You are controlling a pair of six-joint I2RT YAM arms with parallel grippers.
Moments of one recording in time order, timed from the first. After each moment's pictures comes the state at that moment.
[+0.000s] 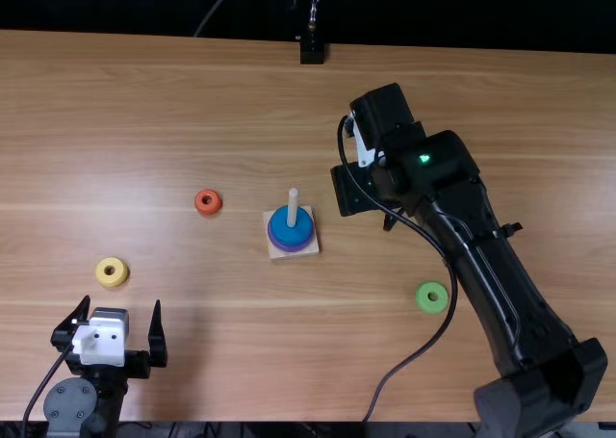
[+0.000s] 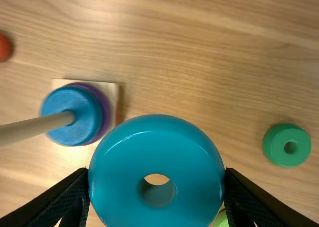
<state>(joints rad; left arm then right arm) -0.02 0.01 0.11 -0.38 0.01 0.04 0.43 1.89 1.88 -1.18 0.02 0.12</state>
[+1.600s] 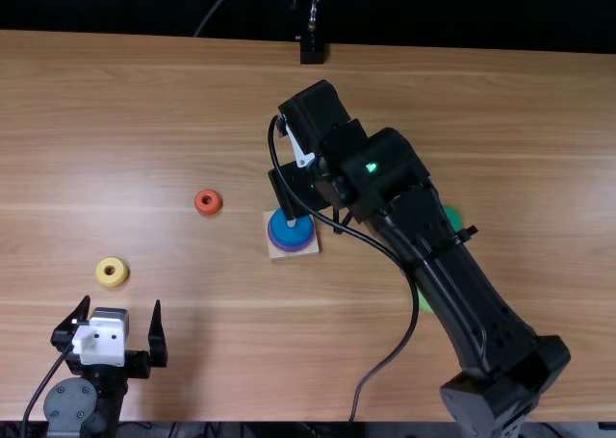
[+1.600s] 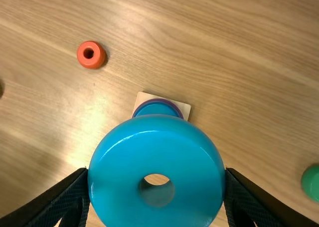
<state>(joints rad) -0.02 0.01 0.11 -0.38 0.01 0.04 0.61 1.99 2.15 -1.27 0.02 0.13</state>
